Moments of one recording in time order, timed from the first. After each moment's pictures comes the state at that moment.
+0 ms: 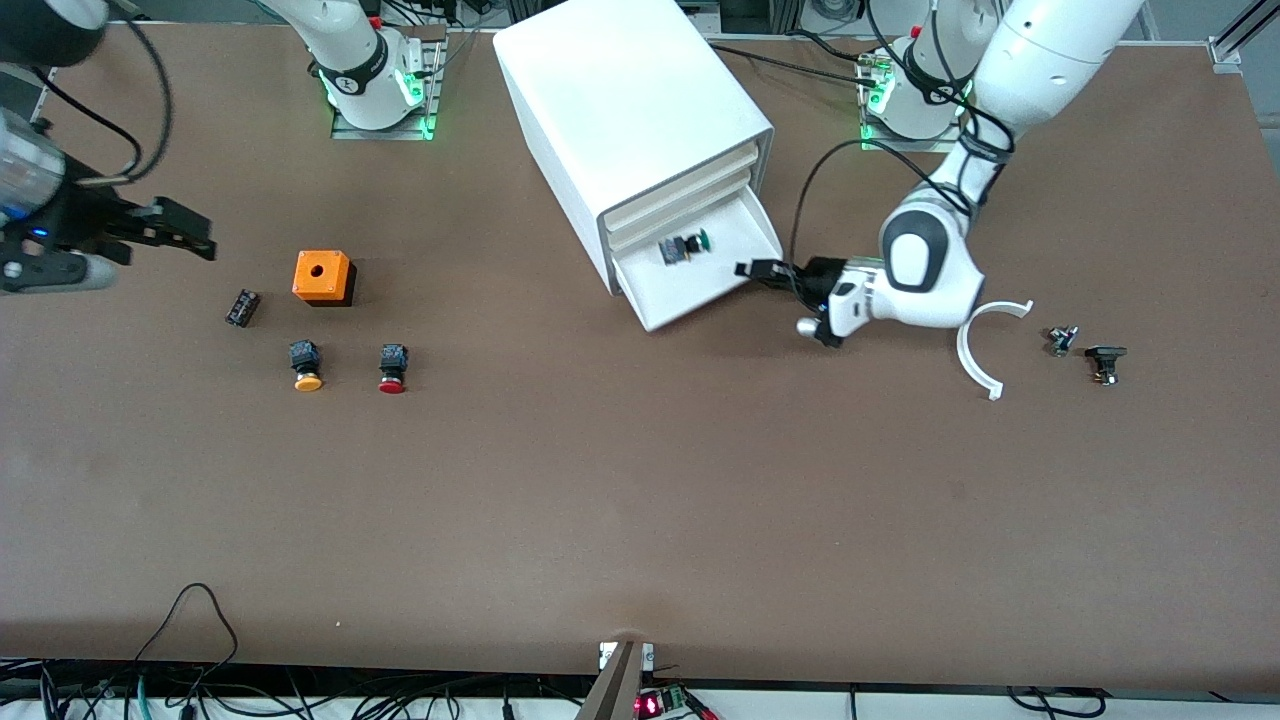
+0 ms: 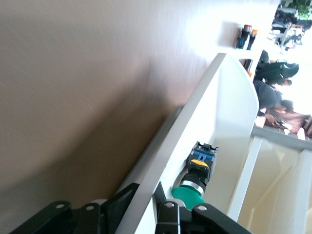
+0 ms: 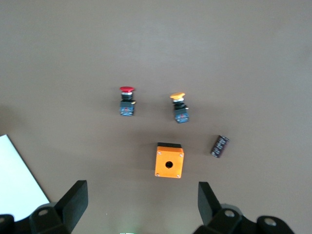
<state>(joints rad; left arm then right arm) -0.07 0.46 -0.21 -2.18 -1.17 2.06 0.68 0.19 0.07 -0.11 -1.61 0.01 1.57 -0.03</state>
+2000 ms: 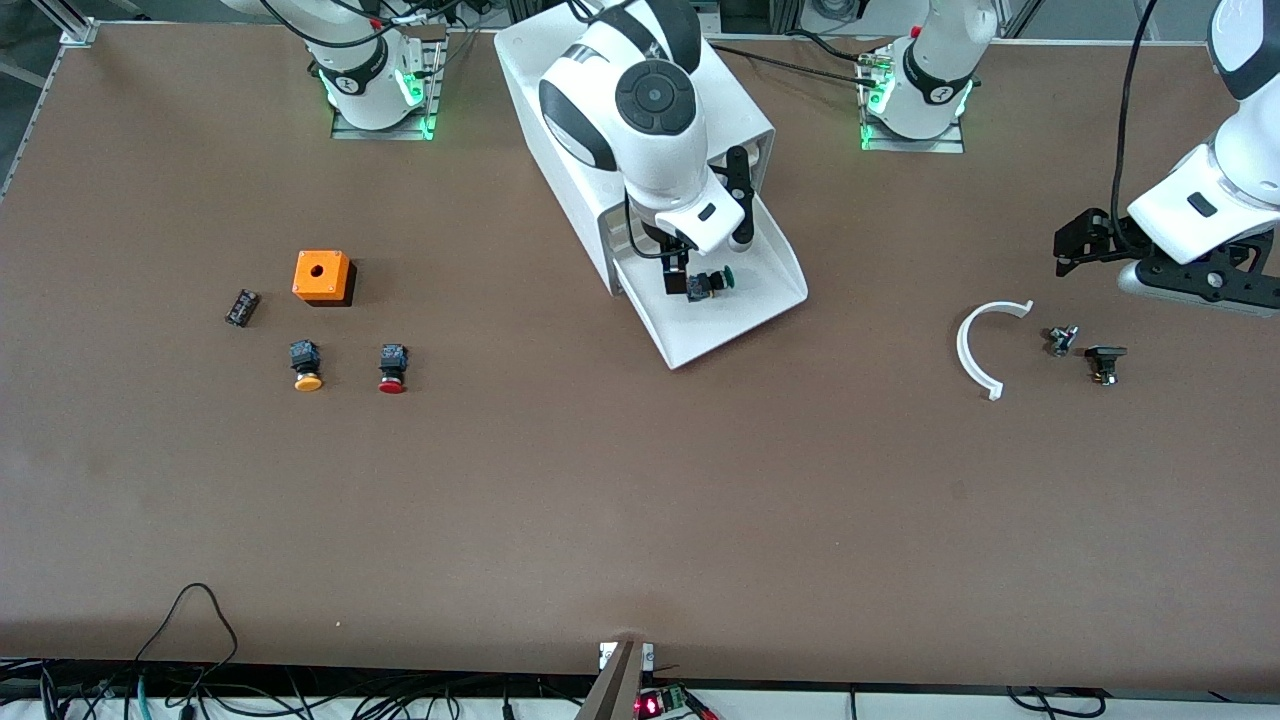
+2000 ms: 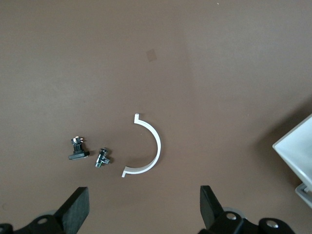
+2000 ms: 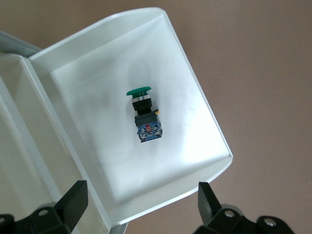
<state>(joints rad) 0.05 0.00 -0.10 -1.71 0.07 1.69 0.12 0.80 0.64 0.09 -1.23 0.05 1.87 -0.78</state>
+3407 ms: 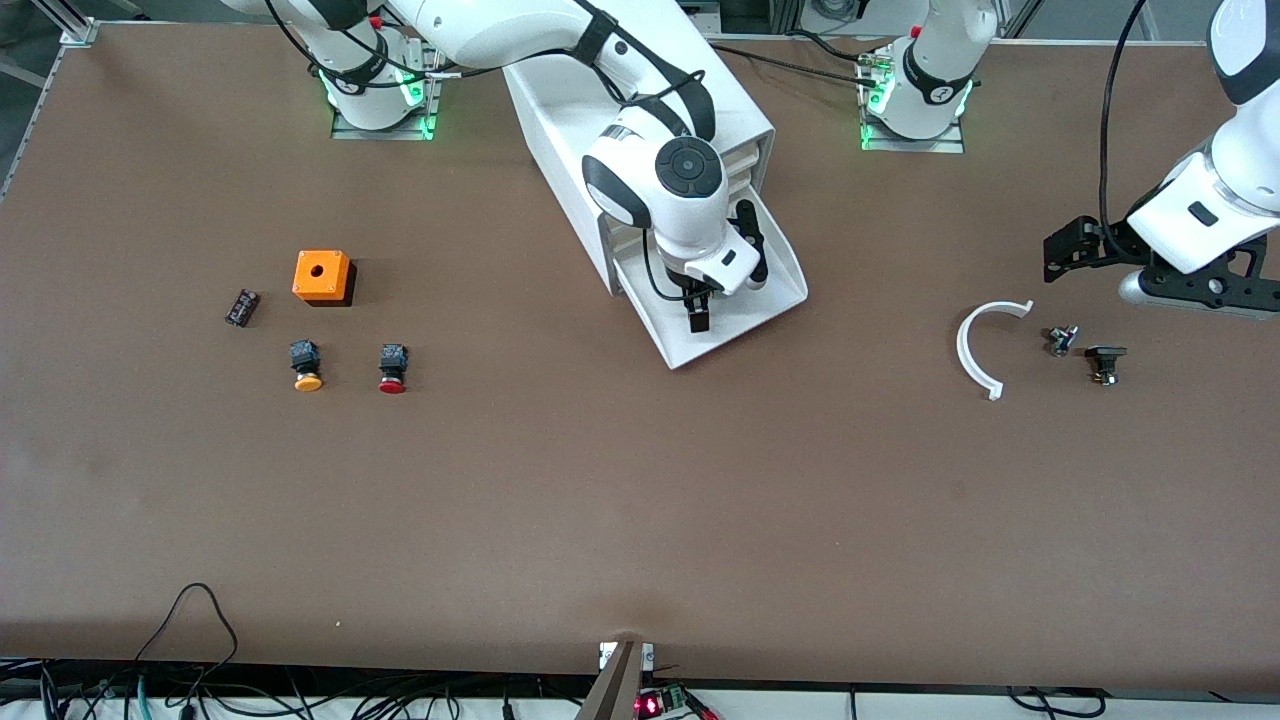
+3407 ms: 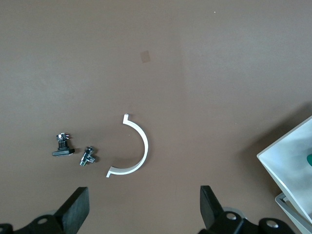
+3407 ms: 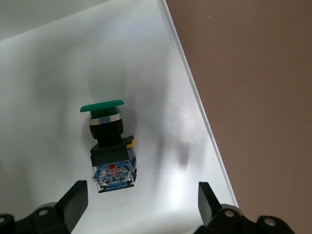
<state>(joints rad) 0.05 0.01 -0.10 -1.71 0.02 1.69 0.08 0.81 0.82 0.13 -1.23 -0.06 2.09 -0.79</state>
